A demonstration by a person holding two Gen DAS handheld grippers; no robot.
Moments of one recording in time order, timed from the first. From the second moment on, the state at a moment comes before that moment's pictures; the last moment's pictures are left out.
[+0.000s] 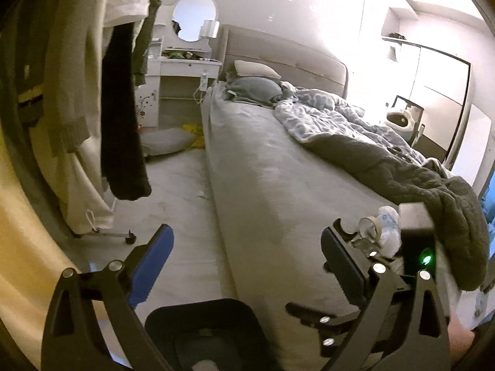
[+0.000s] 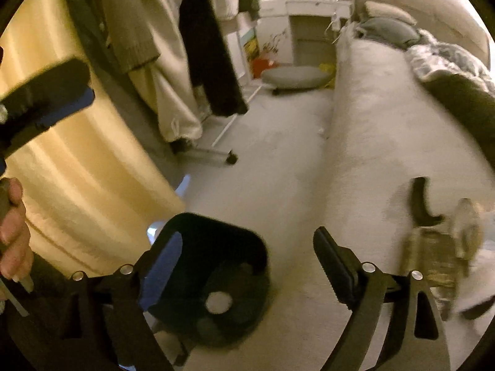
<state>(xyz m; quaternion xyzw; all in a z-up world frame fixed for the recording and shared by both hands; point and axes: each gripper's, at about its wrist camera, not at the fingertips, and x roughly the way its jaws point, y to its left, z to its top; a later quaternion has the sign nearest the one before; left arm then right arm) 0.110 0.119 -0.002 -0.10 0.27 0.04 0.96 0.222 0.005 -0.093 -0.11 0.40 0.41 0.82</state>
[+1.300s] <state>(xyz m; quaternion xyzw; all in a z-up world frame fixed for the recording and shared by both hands) 0.183 -0.011 -0.060 -0.08 0.38 -0.06 0.92 0.281 -0.156 -0.069 -0.05 0.36 0.28 0.89</state>
